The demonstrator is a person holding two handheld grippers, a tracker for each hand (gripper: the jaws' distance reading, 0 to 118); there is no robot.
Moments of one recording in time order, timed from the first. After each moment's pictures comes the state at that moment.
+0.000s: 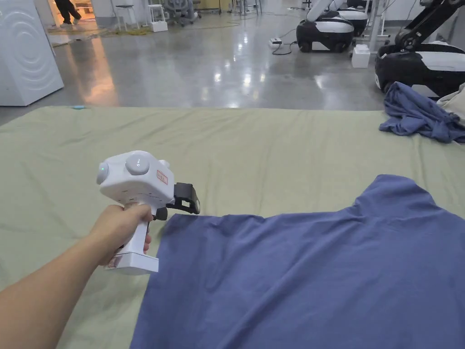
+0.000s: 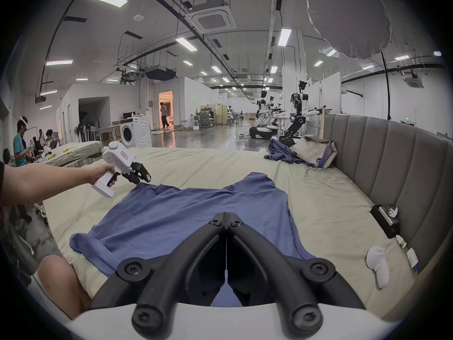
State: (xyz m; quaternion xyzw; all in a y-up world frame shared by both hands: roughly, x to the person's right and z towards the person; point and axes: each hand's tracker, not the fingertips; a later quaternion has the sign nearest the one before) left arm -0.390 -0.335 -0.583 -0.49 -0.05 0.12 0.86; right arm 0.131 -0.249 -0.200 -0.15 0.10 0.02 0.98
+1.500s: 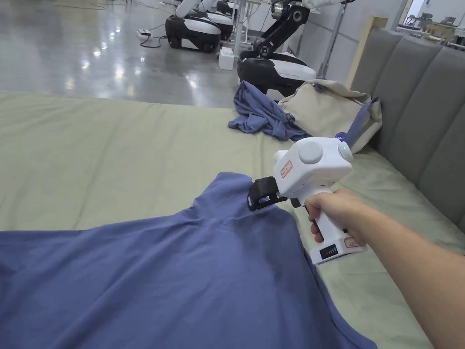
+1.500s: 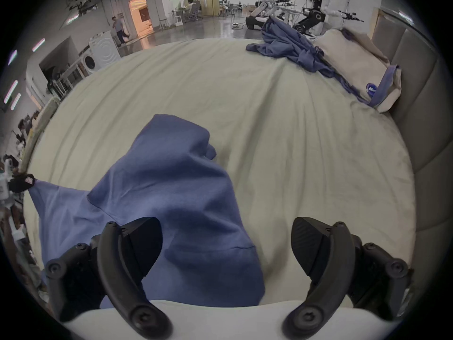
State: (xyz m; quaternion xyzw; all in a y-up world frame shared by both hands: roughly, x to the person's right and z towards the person) left arm -0.407 -0.307 -0.546 -0.46 -0.08 0.11 0.88; right arm 0.226 -0.334 -0.672 -0.51 0.10 0.02 0.85
